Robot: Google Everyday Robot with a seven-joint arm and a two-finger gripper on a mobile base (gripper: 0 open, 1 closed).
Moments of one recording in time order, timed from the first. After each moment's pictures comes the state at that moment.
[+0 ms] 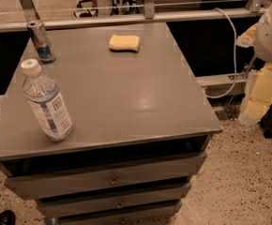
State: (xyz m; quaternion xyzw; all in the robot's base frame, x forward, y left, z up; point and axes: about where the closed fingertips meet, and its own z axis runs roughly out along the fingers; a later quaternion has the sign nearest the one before) arm 0.438 -0.217 0.976 -0.60 0.78 -0.03 0.16
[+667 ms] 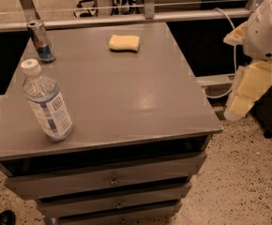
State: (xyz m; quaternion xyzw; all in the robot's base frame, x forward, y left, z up) arm 0.450 -0.197 0.975 -0.61 0.77 -0.01 0.19
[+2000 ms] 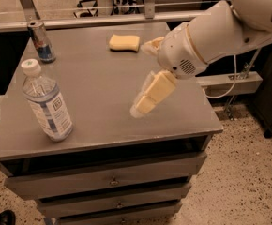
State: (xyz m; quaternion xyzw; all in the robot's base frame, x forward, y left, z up) arm 0.491 -0.023 0.946 -0.61 0.68 0.20 0.35
